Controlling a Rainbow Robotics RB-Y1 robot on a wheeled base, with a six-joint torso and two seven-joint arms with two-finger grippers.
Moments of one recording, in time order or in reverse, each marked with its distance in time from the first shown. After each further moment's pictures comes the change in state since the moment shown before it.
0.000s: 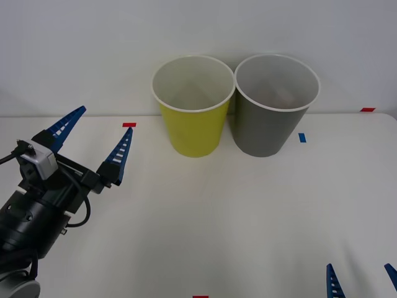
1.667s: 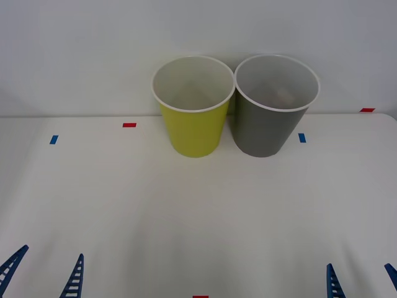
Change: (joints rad) right arm 0.000 0.000 0.000 0.000 0.000 0.000 0.000; left arm 0.751 -0.188 0.030 0.001 -0.200 -0.253 -0.051
